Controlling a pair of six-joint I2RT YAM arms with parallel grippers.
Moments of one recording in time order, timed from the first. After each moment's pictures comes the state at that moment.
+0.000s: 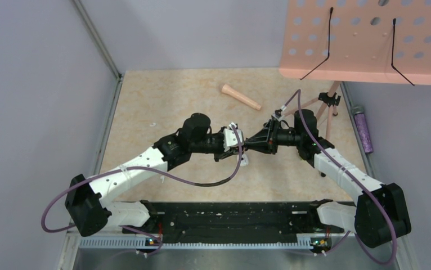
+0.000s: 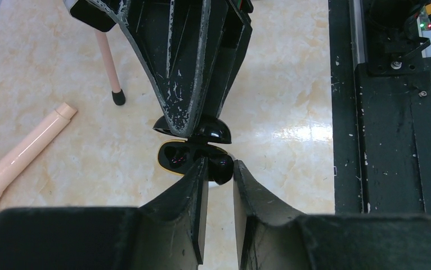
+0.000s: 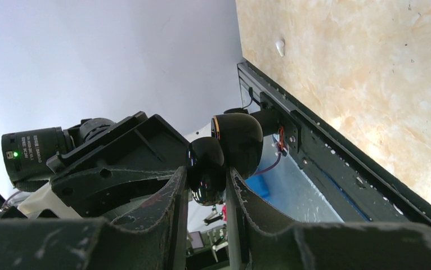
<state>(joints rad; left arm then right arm) -0.85 1.24 0.99 -0.18 0.50 0.42 0.33 1.16 0.67 0.06 -0.93 1.30</state>
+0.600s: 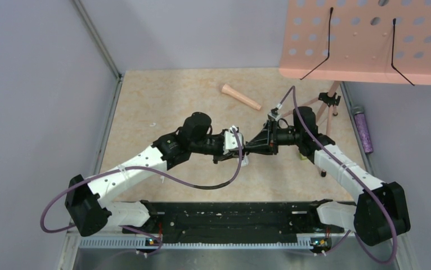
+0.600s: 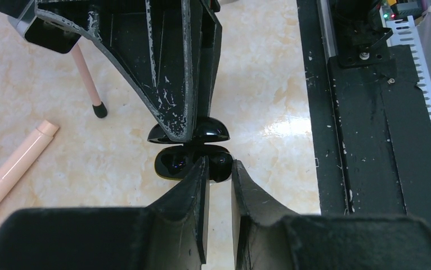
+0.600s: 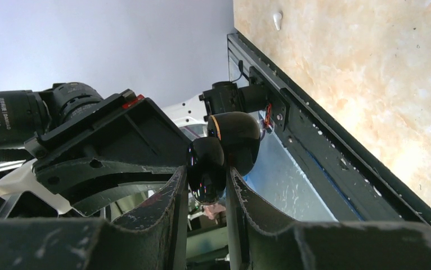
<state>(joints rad) -0.85 1.24 1.03 -0.26 0.58 0.47 0.33 1.18 0.73 -0.07 -1.02 1.13</state>
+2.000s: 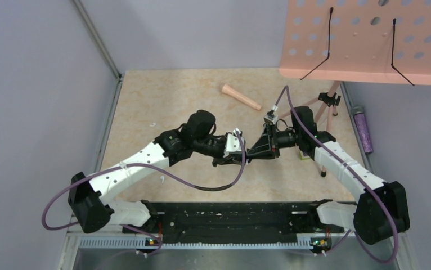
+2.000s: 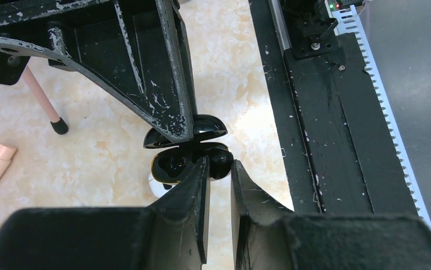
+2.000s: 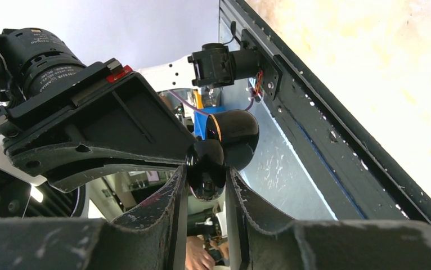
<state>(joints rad) -0.86 1.28 1.11 -0.42 0.71 0.54 0.33 1.19 0.79 -0.31 -1.13 0.87</state>
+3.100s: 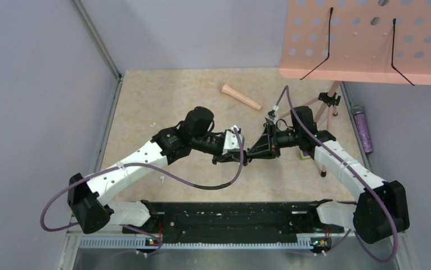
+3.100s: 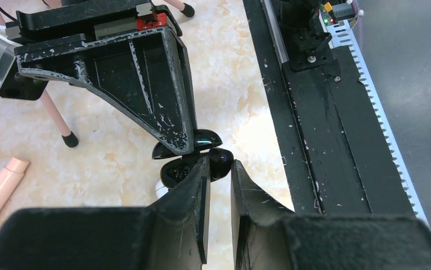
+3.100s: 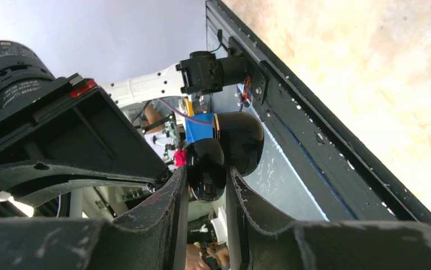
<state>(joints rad) -0.86 1.28 1.15 -0.43 0.74 0.53 0.33 1.20 0.81 -0.35 -1.07 0.85</state>
